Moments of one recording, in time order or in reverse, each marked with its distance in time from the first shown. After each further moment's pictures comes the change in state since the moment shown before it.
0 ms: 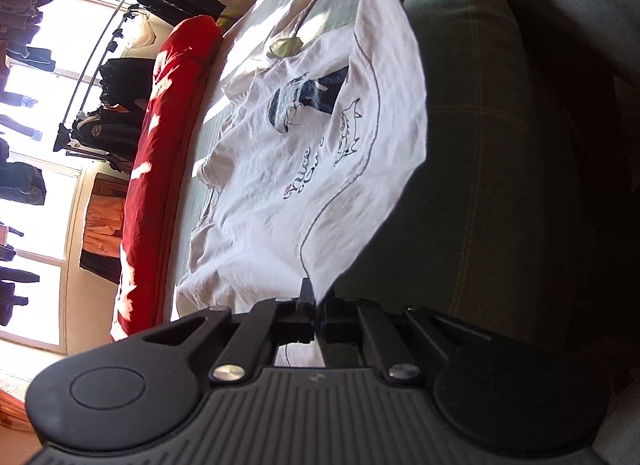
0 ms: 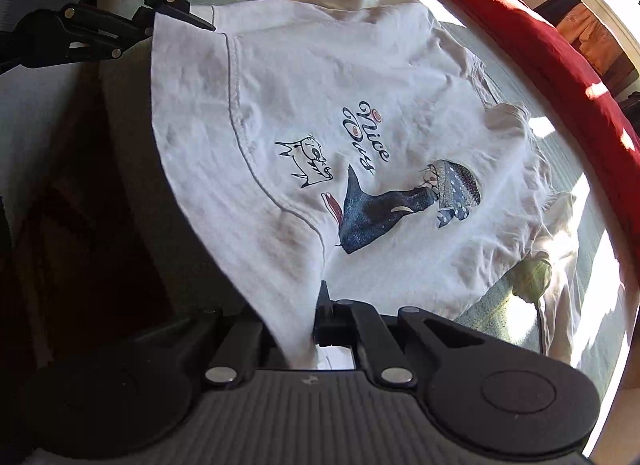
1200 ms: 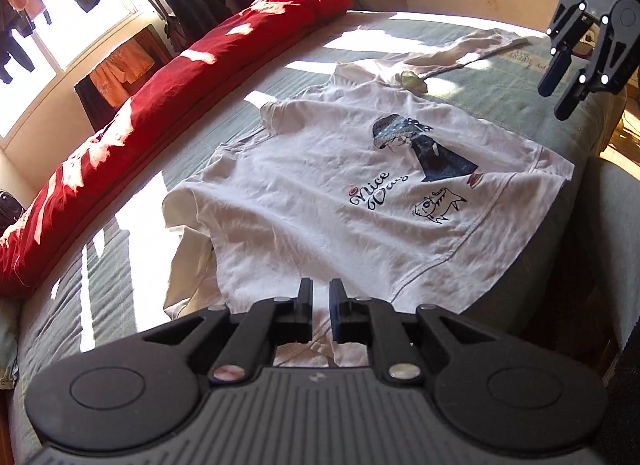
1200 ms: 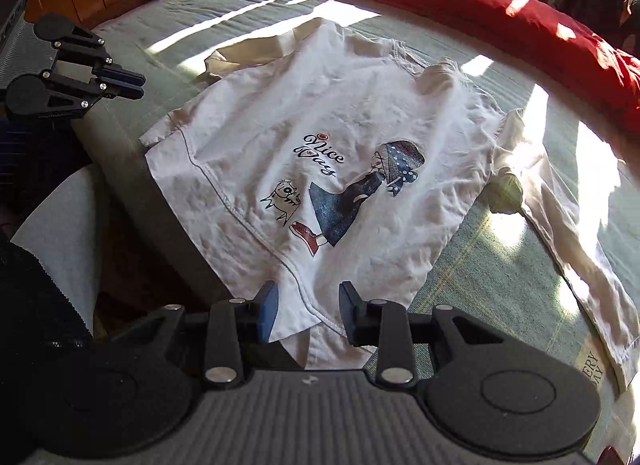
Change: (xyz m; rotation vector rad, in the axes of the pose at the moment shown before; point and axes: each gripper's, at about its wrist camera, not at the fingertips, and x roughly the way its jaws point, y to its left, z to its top) left arm -0.038 0.118 -0.054 -0.765 0.042 -0.161; right arm -0.085 -0.040 -0.036 0.446 -0.139 0.095
